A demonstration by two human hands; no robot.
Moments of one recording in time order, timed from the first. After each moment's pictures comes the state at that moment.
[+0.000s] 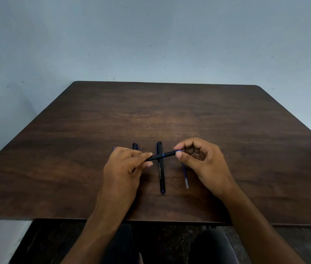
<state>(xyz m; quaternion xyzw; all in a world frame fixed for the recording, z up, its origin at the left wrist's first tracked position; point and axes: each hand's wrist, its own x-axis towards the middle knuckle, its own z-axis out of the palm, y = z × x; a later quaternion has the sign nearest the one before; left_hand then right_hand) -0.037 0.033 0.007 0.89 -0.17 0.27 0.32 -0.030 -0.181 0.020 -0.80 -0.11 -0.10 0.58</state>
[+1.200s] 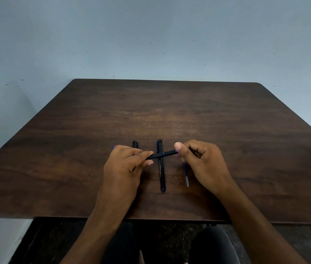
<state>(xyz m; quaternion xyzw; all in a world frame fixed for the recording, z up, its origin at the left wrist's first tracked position) -0.038 0.033 0.006 0.89 -0.17 0.28 0.32 -0.028 -0.175 0.018 -0.85 -0.11 -0.14 0.49</state>
